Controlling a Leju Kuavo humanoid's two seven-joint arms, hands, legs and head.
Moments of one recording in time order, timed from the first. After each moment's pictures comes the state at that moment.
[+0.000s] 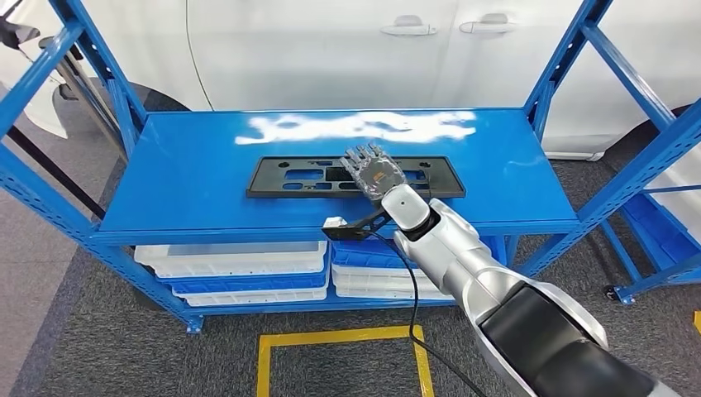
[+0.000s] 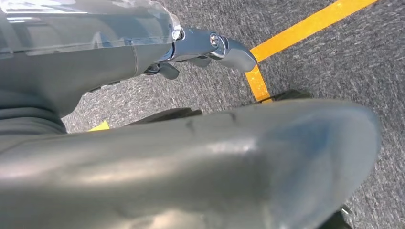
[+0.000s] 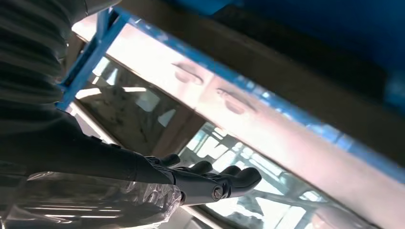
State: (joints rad) left arm -0.18 -0.08 -1.55 -0.16 1.16 0.25 -0.06; right arm -0.99 0.05 0.70 -0.44 1.52 -0.19 0.06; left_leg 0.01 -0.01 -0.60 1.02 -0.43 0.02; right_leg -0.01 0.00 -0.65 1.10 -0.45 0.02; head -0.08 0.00
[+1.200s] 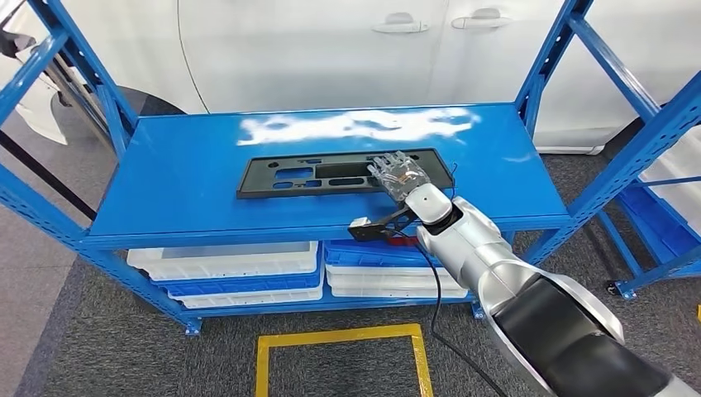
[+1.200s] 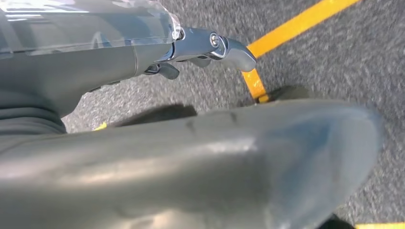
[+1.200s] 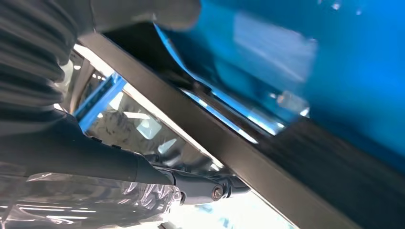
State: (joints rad) left arm -0.19 -0.08 -1.55 -0.16 1.15 0.23 -0.06; right arm -1.01 -0.01 0.70 -0.35 1.47 -0.14 -0.01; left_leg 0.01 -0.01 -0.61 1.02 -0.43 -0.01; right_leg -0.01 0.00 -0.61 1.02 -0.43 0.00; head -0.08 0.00
